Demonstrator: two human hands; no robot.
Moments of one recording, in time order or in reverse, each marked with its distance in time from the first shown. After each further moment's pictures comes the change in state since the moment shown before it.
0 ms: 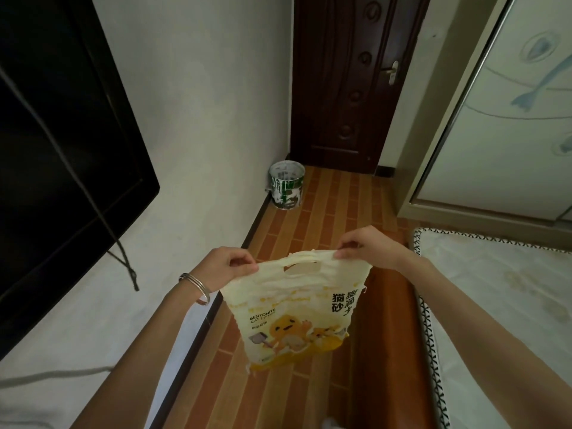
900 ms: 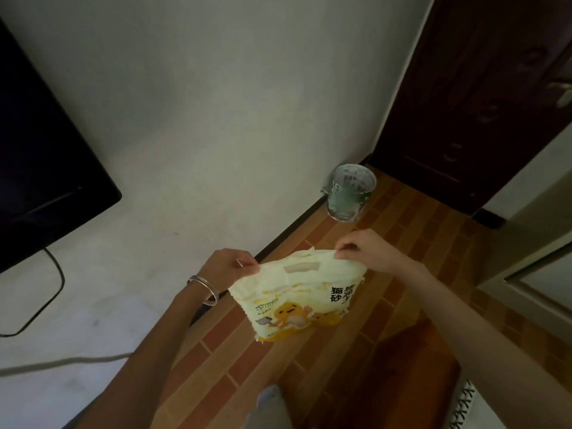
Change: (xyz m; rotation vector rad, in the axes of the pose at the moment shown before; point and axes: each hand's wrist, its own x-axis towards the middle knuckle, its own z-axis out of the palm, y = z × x) left_hand 0.261 -0.030 0.019 0.096 0.334 -0.361; right_hand 0.322 0.190 -0.098 -0.085 -0.292 -0.279
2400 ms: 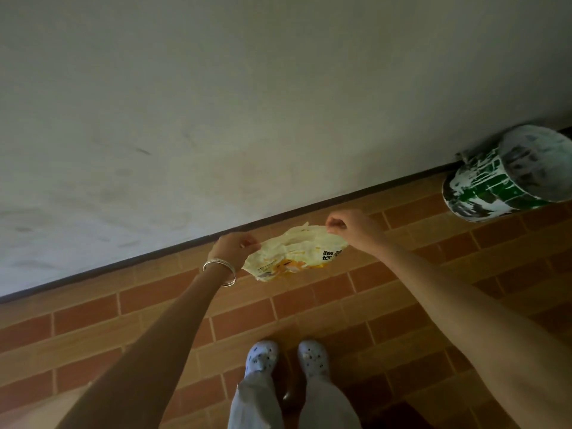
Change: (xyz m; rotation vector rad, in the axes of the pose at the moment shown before) left_hand 0.254 -0.315 0.197 -0.202 0.234 -0.798; right_hand 0.445 0.219 0.249 -0.147 -0.365 -0.295
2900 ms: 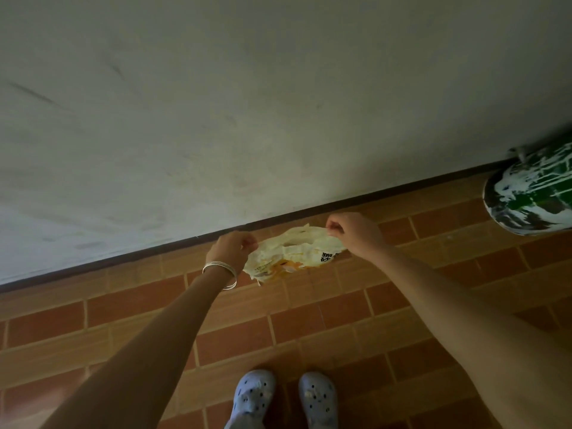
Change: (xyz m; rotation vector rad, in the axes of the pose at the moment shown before) left_hand 0.118 -0.069 0.080 0.105 0.067 -0.041; right_hand 0.109 0.069 0.108 -0.099 -0.026 0.034
